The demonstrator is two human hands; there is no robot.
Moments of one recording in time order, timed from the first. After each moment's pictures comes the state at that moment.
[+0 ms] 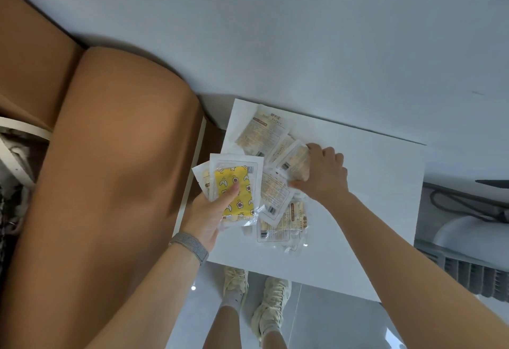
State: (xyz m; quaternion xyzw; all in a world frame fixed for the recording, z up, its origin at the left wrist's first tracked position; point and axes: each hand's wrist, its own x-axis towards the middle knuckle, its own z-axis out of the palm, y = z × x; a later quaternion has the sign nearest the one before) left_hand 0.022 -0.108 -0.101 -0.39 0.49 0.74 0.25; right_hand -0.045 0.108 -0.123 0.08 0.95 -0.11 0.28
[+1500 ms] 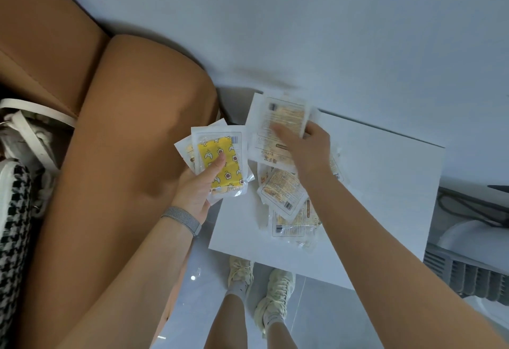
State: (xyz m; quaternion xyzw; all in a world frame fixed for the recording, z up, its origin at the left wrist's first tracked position) left_hand -0.006 -0.152 -0.088 -0.43 0.48 0.75 0.17; right_hand -0.071 0.024 -0.085 0.30 0.72 -0.60 0.15
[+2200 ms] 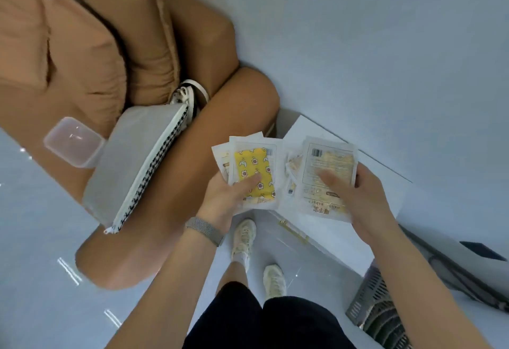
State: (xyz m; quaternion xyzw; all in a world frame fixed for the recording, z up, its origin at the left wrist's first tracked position) left_hand 0.196 -0.112 0.176 -0.38 0.51 0.77 0.05; right_hand 0.111 0.095 0.199 0.11 0.70 -0.65 0.28
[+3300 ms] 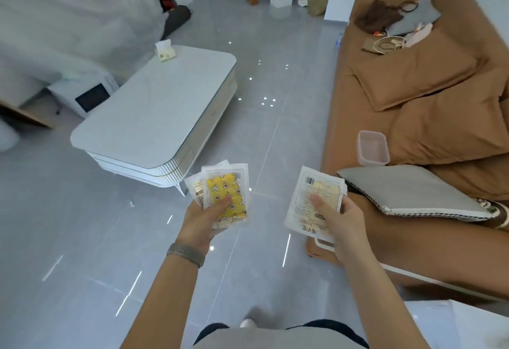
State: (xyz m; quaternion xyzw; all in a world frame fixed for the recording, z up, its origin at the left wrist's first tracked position) left_hand 0.881 -0.139 0.319 -0.60 0.21 0.60 -0.49; right_hand 0.633 -0.145 0.335 -0.29 0.60 -0.48 0.57
